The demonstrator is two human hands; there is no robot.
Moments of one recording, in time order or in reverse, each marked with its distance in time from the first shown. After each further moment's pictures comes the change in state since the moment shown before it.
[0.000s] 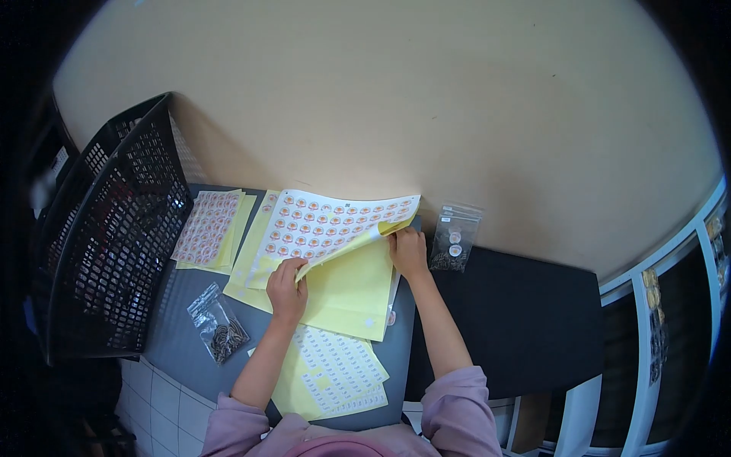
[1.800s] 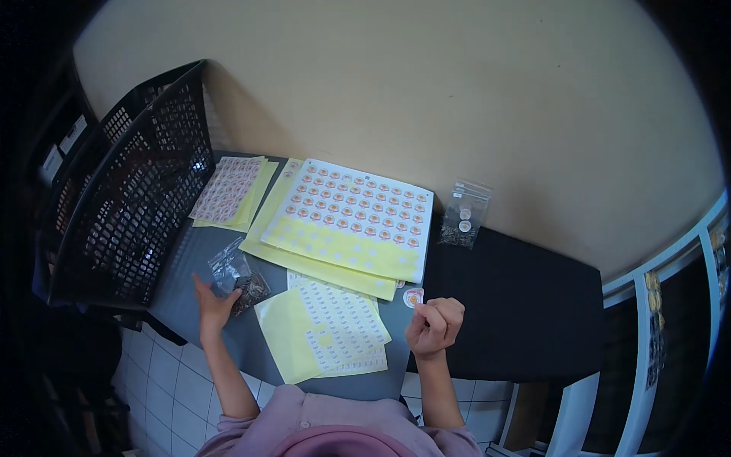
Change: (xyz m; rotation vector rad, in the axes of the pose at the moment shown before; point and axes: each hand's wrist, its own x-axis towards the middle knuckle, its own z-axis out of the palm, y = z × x) left_hand -0.073 -0.032 -0.166 0.193 -0.040 -0.917; right_hand -0.148 -0.112 -0.122 0.077 0.752 -0.346
